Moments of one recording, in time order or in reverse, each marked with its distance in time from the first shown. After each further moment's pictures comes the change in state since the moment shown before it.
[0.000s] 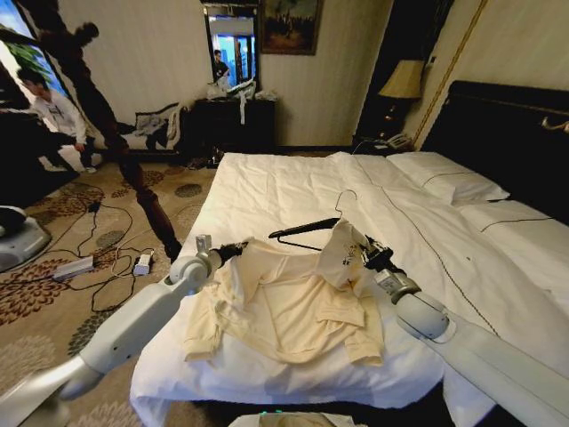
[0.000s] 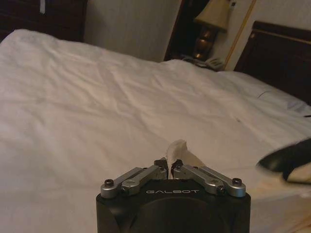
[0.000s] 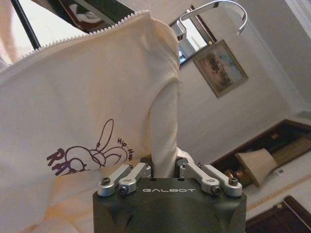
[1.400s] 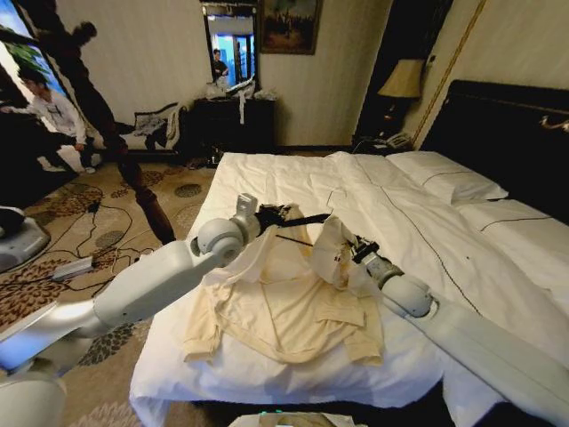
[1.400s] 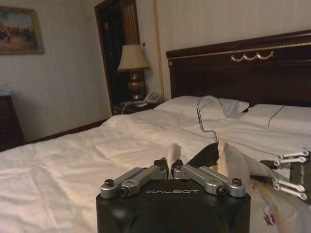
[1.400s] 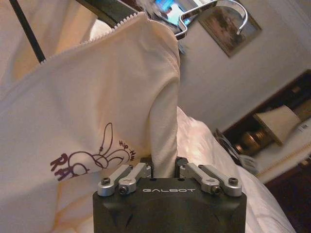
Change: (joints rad) left arm -0.470 -0.061 0.355 -0.204 0.097 0.059 -0.120; right arm 0.274 0.018 -0.129 -0.040 0.276 -0.214 -0.013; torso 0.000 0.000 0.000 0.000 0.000
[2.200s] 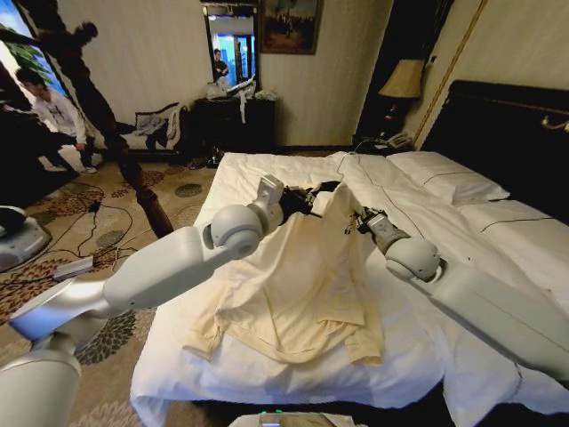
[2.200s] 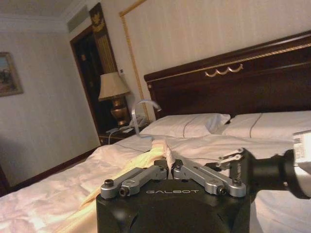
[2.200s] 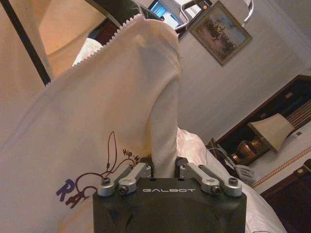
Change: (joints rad) left arm -0.123 -0.110 0.087 -0.026 0.074 0.024 -0.033; right arm 0.353 0.005 -0.220 -0.005 0.160 -0.088 0.048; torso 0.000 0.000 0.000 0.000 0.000
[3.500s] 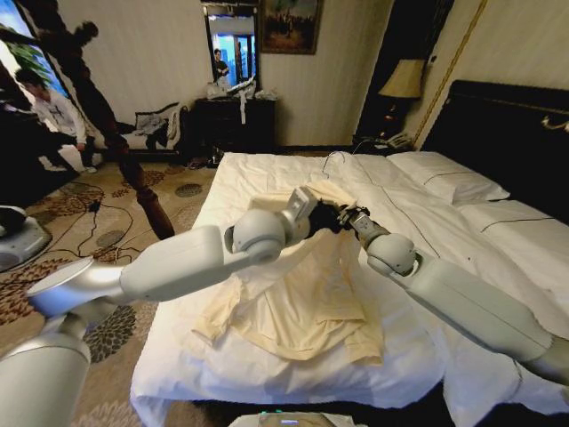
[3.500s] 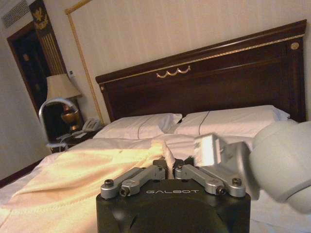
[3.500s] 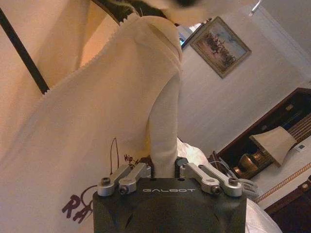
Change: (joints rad) left arm -0.072 -0.004 0.125 -0.025 -0.037 -0.059 0.118; right arm 0.056 0.065 -0.051 -0.026 -0.047 0.014 0.000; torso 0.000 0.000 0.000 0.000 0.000
